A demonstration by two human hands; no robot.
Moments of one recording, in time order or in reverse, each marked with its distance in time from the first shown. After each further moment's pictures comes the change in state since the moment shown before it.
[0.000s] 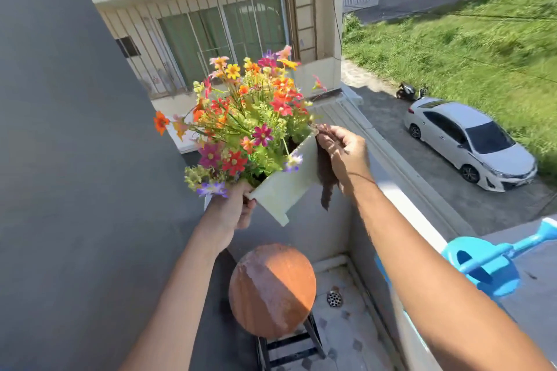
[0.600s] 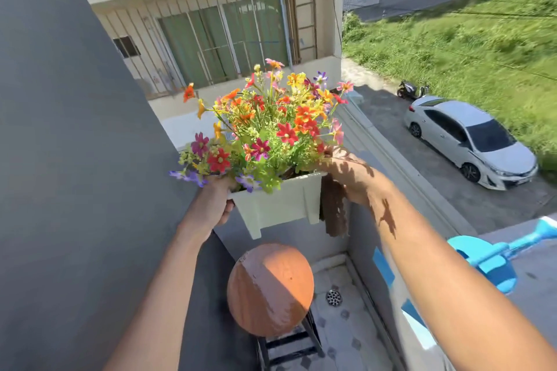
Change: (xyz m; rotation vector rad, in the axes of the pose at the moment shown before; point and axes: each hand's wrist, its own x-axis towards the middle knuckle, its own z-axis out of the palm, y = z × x) left_hand 0.003 0.016 -0.015 0.320 -0.025 0.114; right_hand -0.017 -0.012 -0.038 0.095 -0.304 0.485
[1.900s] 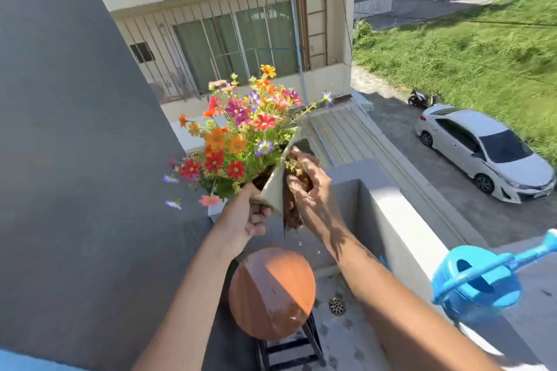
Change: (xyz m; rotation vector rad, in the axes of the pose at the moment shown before) left_hand -0.008 -0.014 0.040 -0.482 -0.112 -0.289; right_hand -0.027 0.027 0.074 -0.271 0.105 -0.531
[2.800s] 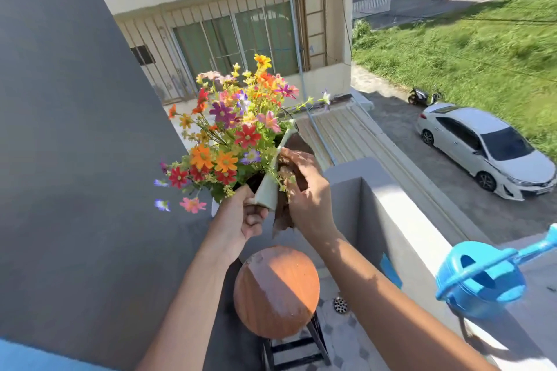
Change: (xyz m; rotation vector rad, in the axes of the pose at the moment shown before) left_hand -0.016 0.000 -0.014 -0.069 -0.002 0.076; right_hand -0.001 -0.020 0.029 0.048 0.205 -0.302
